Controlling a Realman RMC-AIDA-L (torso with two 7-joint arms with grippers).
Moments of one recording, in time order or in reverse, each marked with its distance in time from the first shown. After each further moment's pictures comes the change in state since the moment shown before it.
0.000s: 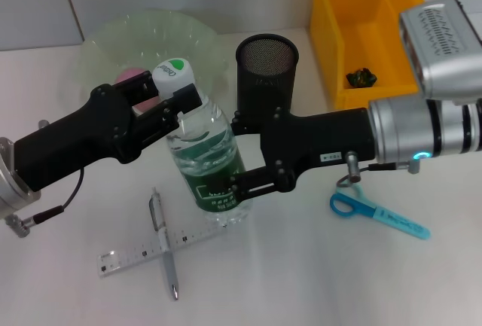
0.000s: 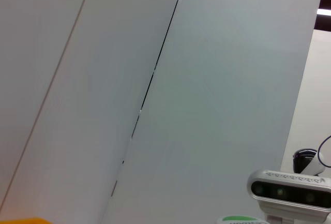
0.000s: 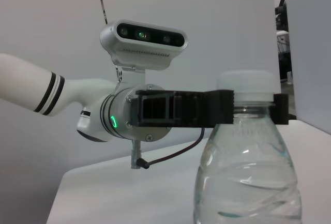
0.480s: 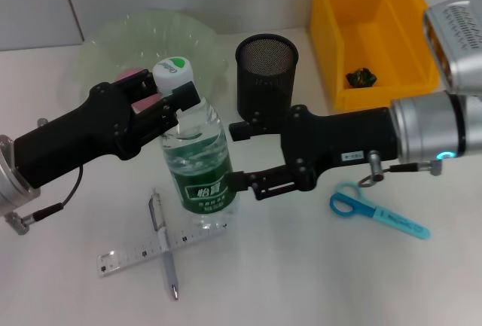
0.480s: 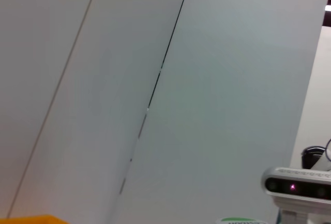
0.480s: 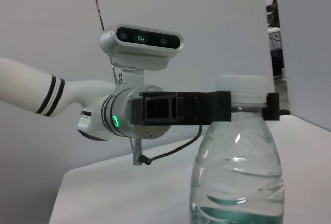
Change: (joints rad) left arm -0.002 0.001 0.000 0.002 -0.001 -0.020 0.000; right arm -0.055 -0.024 0.007 -0.065 0.000 -0.035 0.061
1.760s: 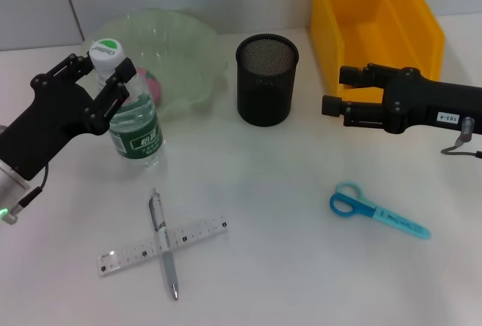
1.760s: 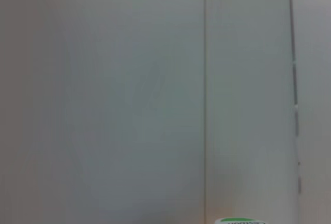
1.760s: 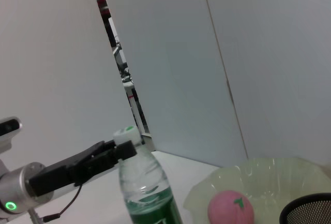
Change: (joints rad) left arm -0.022 -0.016 -0.232 -0.277 -0.101 -0.213 0.612; right arm -0.119 -0.014 0.358 0.006 -0.059 0.008 0.038
